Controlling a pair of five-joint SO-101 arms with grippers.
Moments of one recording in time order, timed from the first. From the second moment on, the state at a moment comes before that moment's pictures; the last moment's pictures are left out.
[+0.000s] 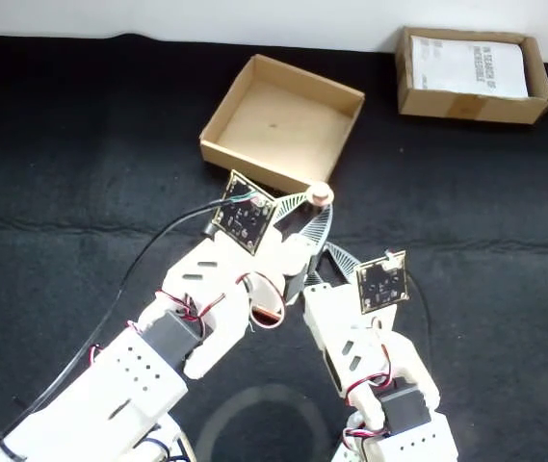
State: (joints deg) left arm 36.6 -52.6 62.1 6.5 12.2; right arm -26.2 -102.9 95.4 32.4 -3.5
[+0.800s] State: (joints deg) left arm 36.7 -45.1 61.3 6.3 17.3; right arm -25.9 -102.9 95.5 32.5 -3.5
